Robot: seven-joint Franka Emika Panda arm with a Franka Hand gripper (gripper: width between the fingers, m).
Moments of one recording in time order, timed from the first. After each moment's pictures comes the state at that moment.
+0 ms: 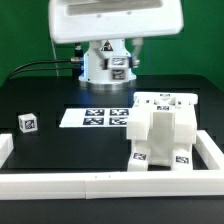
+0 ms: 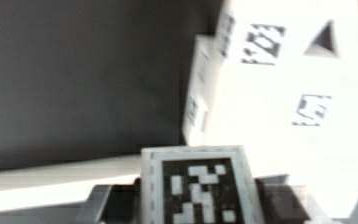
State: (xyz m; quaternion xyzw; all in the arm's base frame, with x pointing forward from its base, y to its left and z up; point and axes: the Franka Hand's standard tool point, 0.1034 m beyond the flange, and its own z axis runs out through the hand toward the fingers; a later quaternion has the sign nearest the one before) arm 0.521 0.010 0.160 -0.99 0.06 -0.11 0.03
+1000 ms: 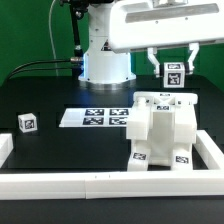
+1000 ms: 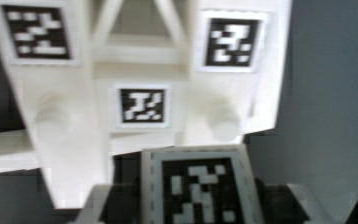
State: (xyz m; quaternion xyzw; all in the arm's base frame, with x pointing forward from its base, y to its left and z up) arm 0.536 0.078 0.151 -0.98 0.08 -0.21 0.03
